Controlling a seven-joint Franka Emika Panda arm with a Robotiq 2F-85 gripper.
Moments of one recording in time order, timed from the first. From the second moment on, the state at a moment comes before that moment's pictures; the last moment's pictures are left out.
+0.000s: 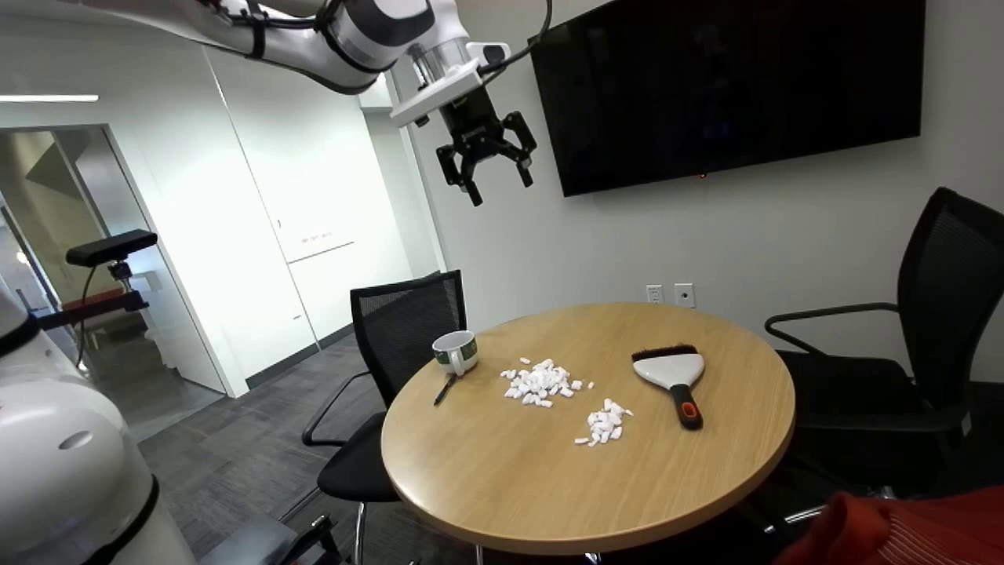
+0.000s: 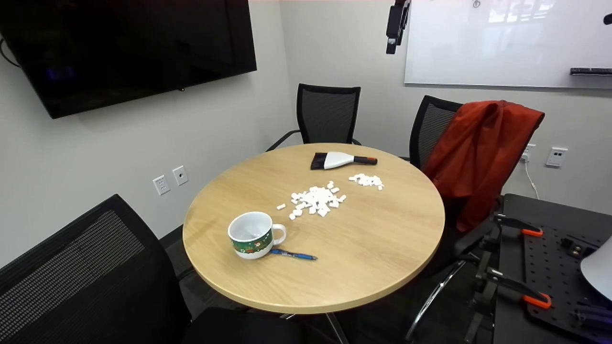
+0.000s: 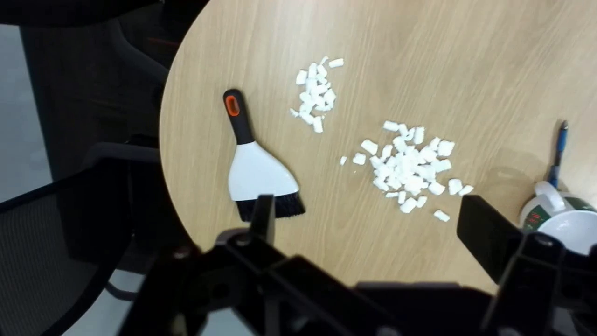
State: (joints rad) arm -0.08 -0.17 -0.18 -1.96 -0.11 1.99 -0.39
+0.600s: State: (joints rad) arm -0.20 0.13 -0.23 -1.98 -0.02 2.33 -0.70
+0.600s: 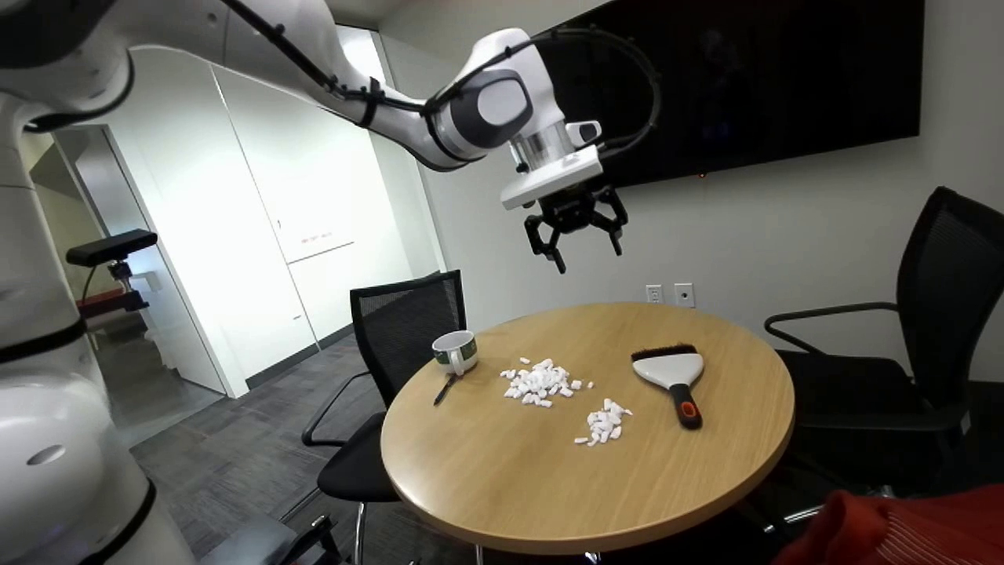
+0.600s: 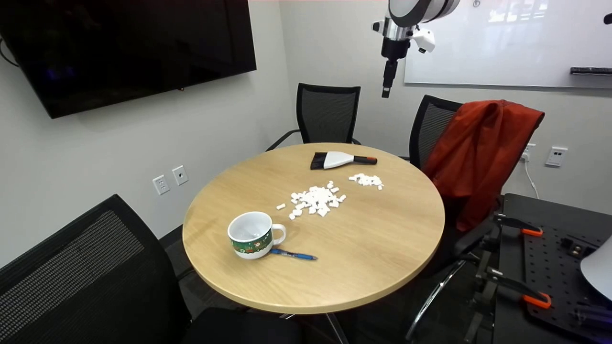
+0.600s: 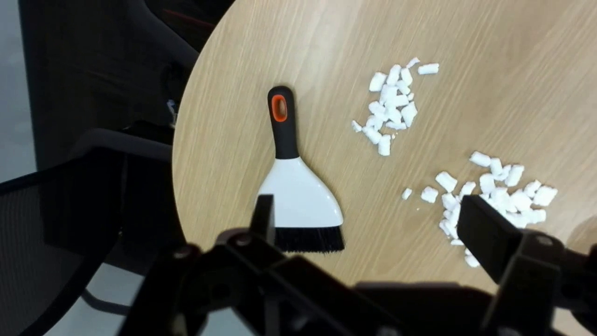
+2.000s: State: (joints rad) arm -0.44 0.55 -0.10 -1.82 0.23 2.56 -0.94
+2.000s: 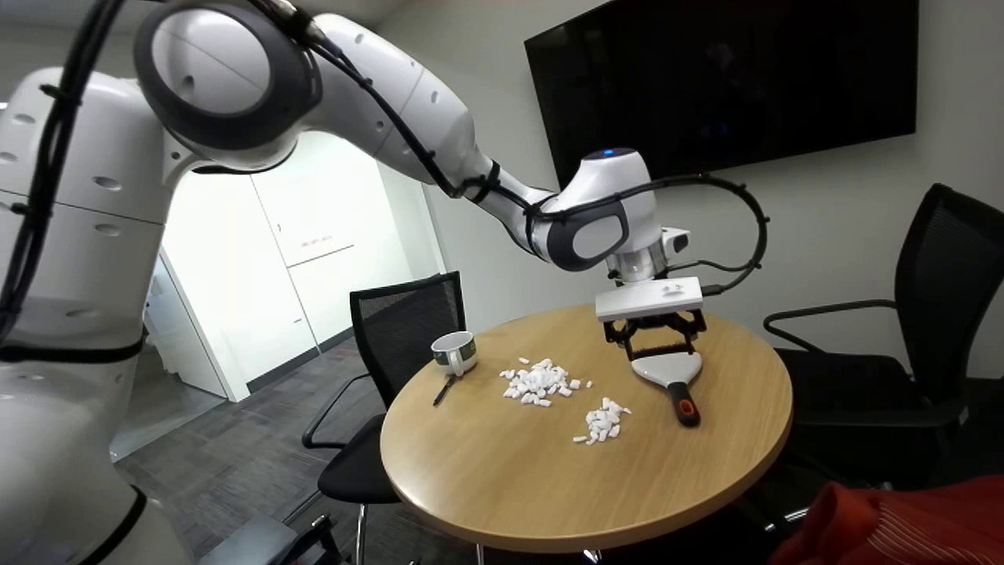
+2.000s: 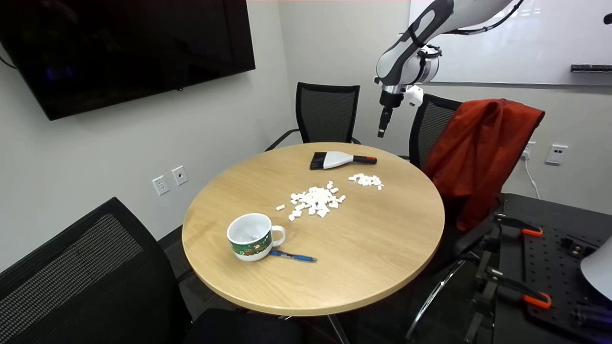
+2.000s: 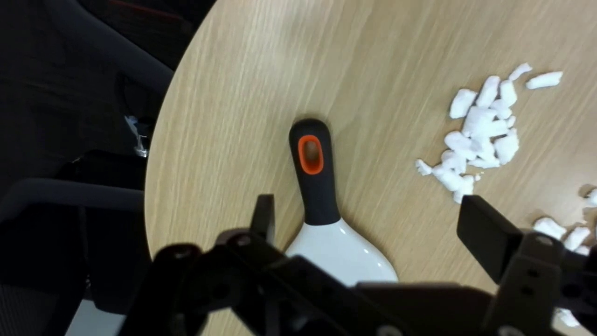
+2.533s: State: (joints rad) arm -0.48 0.75 -0.04 -1.66 0.23 2.67 -0.92
